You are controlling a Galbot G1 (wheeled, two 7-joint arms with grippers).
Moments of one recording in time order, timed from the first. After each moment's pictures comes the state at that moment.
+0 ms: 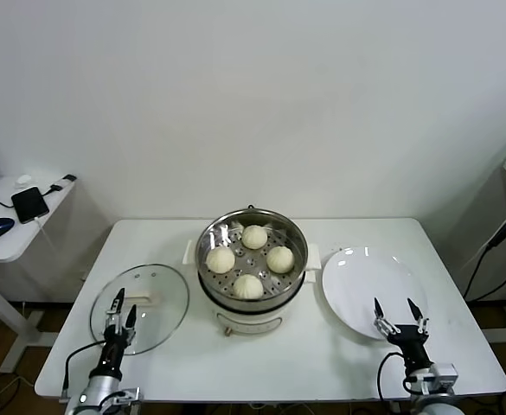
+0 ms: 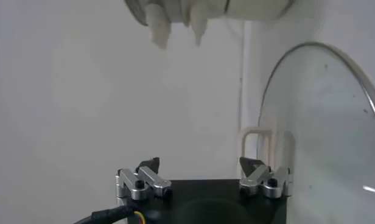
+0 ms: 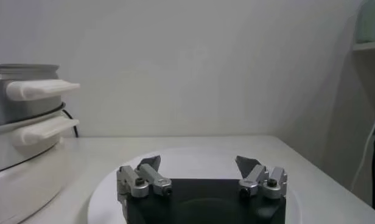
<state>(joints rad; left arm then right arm) 1.43 -1.25 -0.55 -1.50 1.23 -0.01 -0.48 -1.49 1.28 0.65 1.69 0.32 0.13 -0.06</state>
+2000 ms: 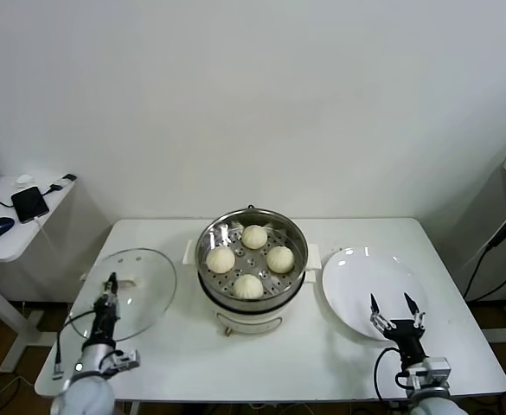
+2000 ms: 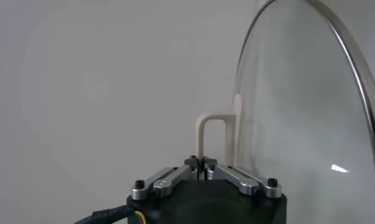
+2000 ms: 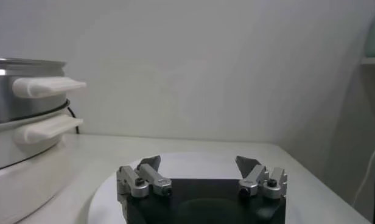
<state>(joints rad) 1.36 -1.21 -0.56 -1.63 1.16 0.19 -0.27 -1.47 1.29 0.64 1.71 0.24 0.09 -0.04</state>
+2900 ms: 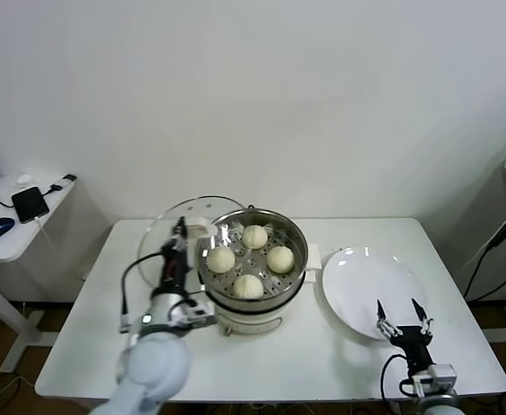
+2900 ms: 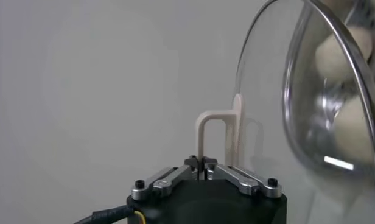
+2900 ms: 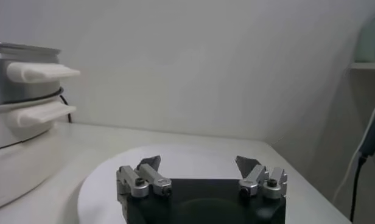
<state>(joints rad) 1.15 -1.24 -0.10 -2.08 1.27 0.61 0.15 -1.51 1.28 0.66 1.72 0.21 0.11 -0.02</state>
